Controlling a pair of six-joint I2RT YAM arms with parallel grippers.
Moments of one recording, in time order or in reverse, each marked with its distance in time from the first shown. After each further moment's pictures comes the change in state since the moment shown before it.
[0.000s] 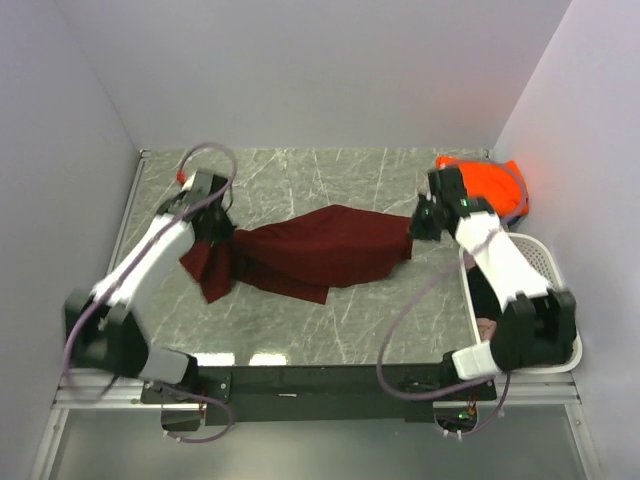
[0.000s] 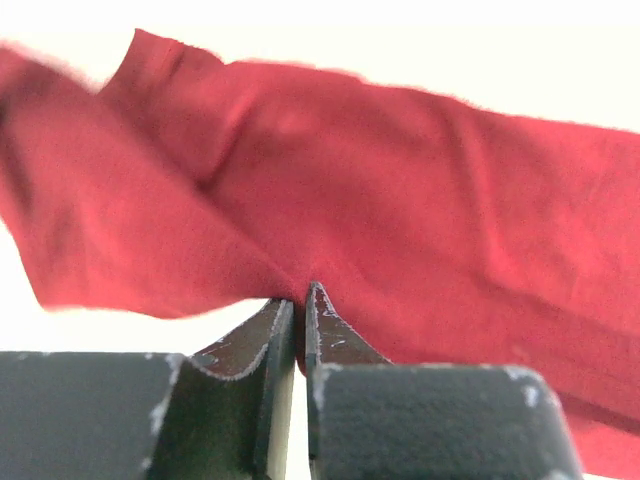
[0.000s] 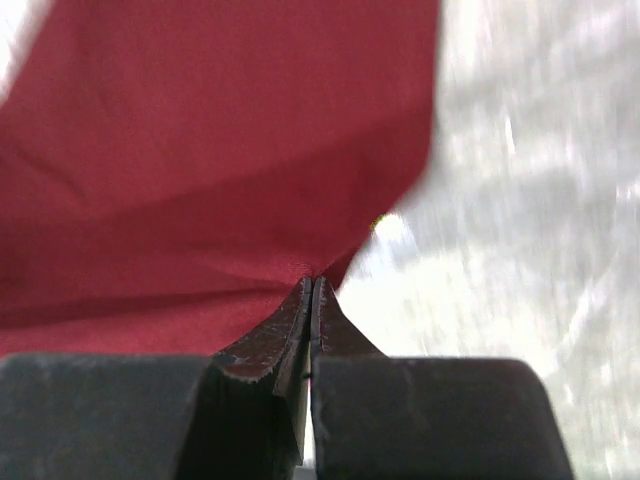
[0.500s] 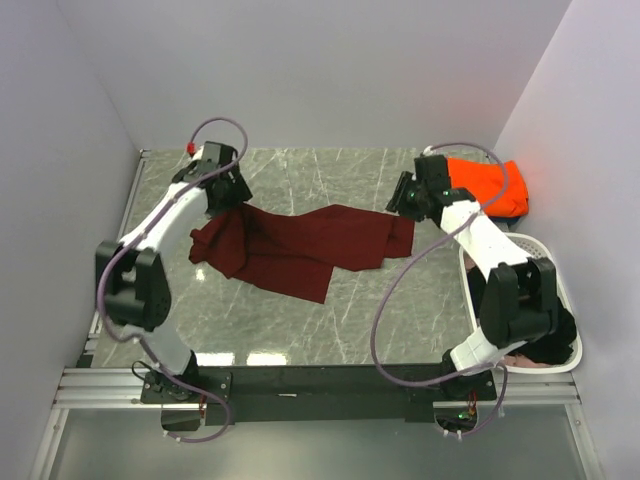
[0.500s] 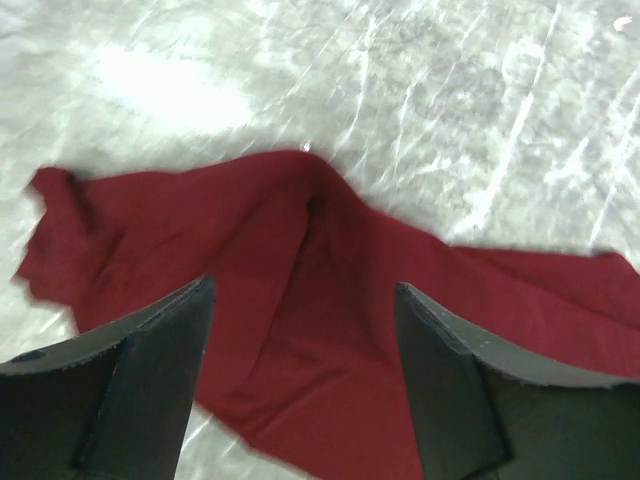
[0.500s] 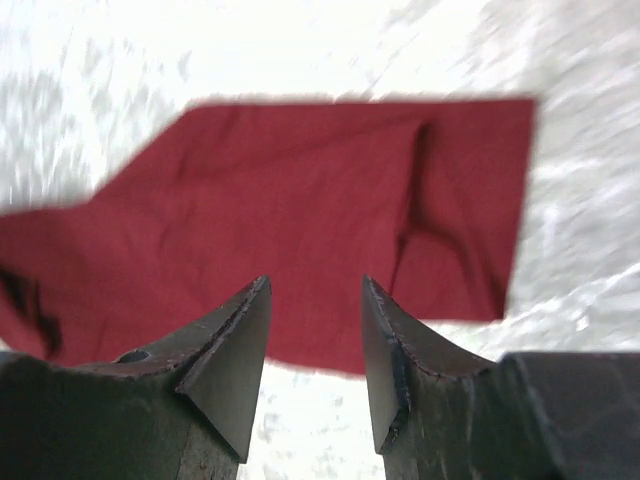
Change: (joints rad) left arm 0.052 0.454 0.387 0.111 -0.004 0.106; right arm 0.019 0.279 0.174 0.289 0.027 -0.001
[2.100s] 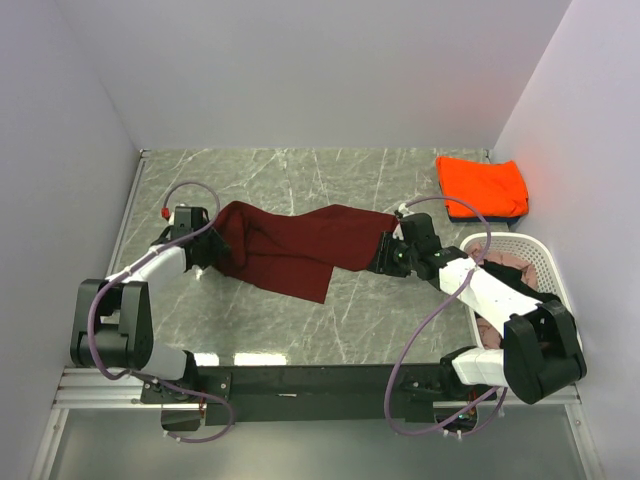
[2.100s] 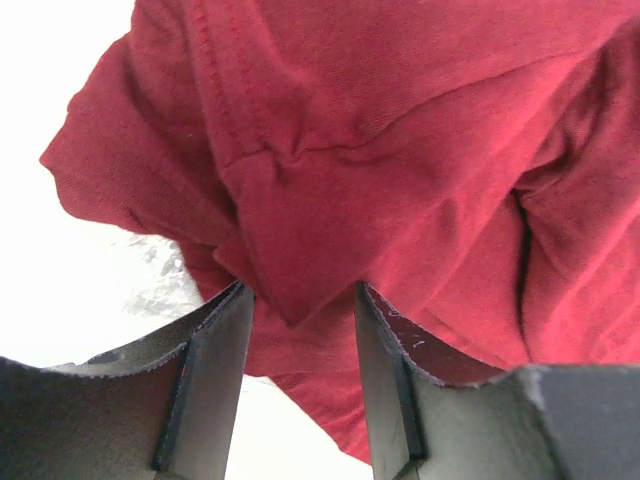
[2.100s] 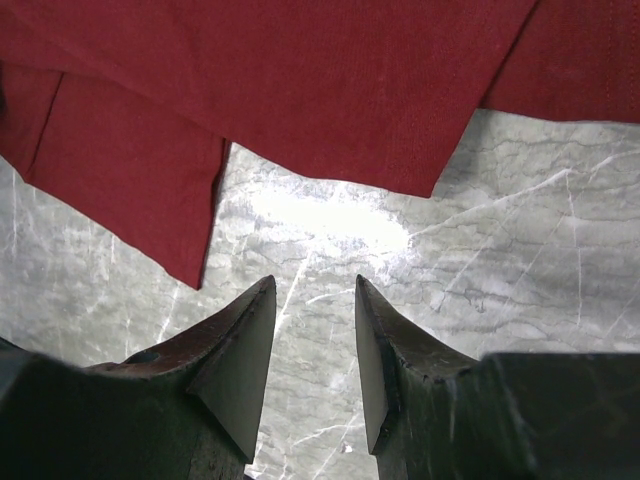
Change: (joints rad) left arm 0.167 -0.312 -0.730 0.446 0.194 -0.090; right arm 0.188 -0.327 -0.549 0.180 -0.169 -0.025
